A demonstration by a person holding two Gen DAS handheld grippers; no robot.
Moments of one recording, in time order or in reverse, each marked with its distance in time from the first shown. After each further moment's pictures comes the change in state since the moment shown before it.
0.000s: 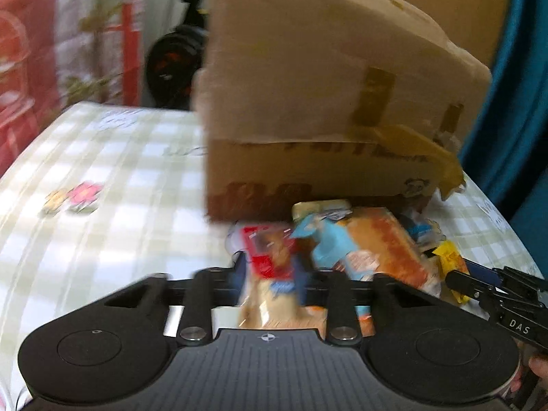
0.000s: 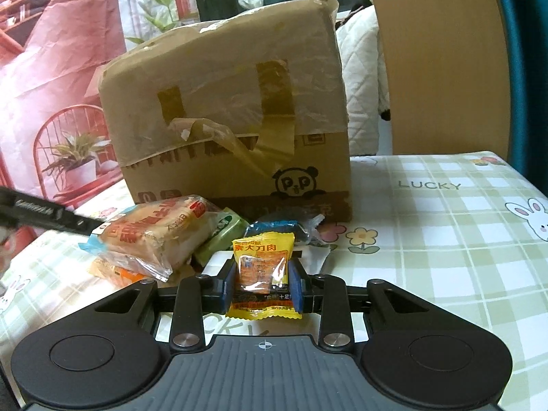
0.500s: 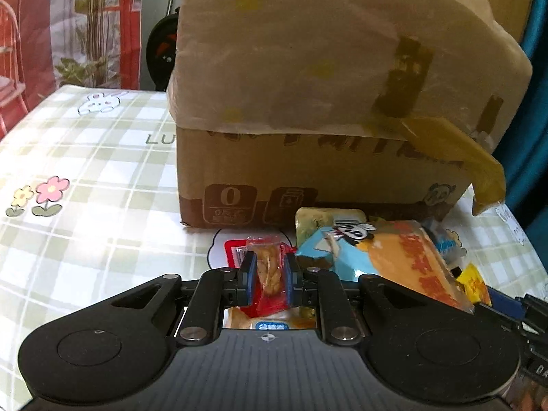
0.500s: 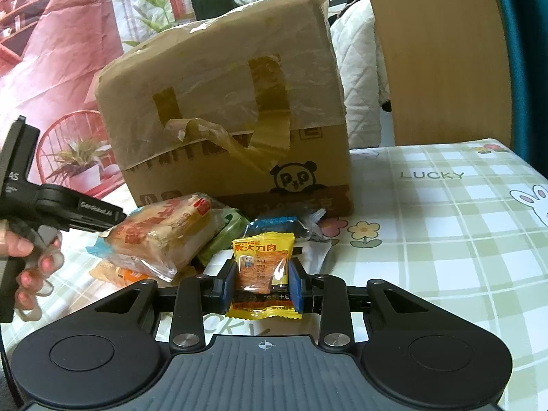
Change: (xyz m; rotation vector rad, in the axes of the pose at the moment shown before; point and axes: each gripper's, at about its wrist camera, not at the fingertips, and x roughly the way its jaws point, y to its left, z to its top) left arm 0.046 -0.001 0.013 -0.067 0.050 0.011; right arm 0.001 -0.003 -0.001 0.039 0.014 0.026
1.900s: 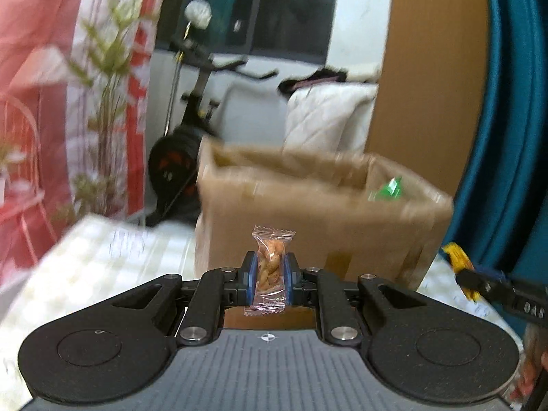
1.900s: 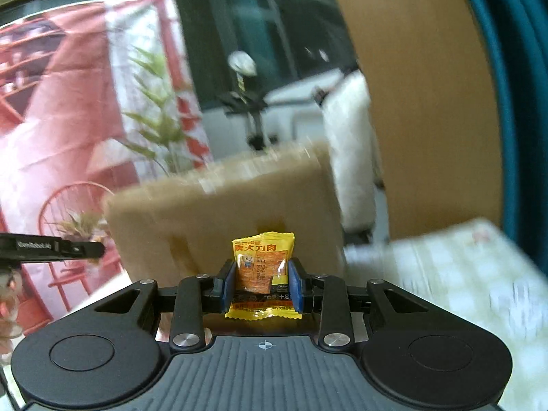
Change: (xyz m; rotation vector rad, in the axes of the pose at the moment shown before) left arm -0.130 -0.025 0.054 0.083 -0.398 -0.001; right arm -0.045 0.022 0.112 -0.037 -0.263 -0.007
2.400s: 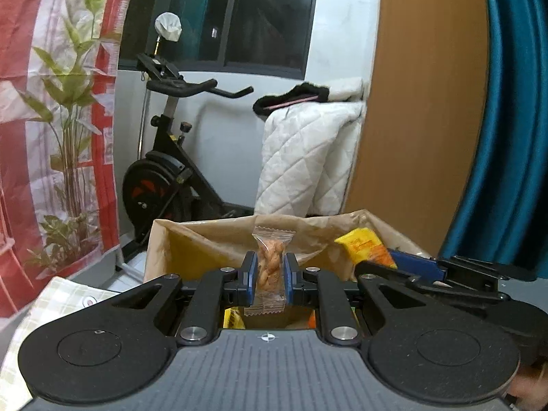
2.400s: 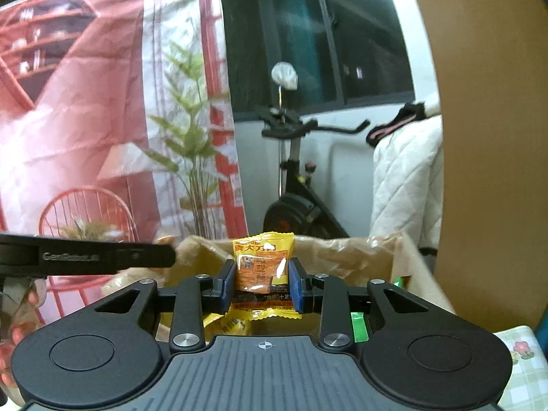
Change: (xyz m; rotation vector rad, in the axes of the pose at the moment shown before) left arm 0.091 -0.020 0.084 0.053 0.007 -0.045; right arm 0.125 0.047 0.095 -0.098 0.052 0.024
